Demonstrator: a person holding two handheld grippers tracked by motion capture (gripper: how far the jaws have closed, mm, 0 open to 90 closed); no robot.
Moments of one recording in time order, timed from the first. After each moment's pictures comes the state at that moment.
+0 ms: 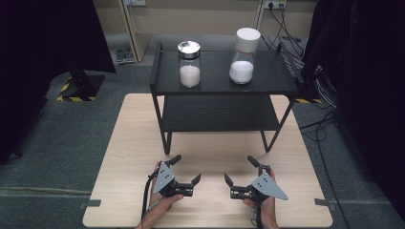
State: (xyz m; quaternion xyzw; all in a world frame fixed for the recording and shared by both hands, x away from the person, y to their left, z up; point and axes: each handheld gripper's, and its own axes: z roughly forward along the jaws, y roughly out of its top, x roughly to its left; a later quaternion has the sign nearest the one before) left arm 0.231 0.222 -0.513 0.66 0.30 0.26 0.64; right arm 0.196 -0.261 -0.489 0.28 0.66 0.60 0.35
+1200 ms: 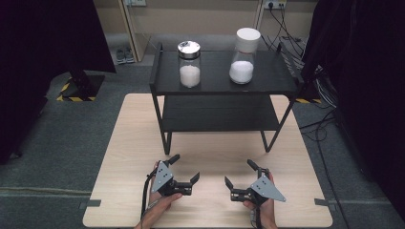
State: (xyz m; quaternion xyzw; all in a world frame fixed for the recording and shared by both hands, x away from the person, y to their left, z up) left arm 0.232 0.225 -0.514 0.65 0.30 0.26 0.64; right arm 0.198 -0.265 -0.508 0.29 0.66 0.60 0.34
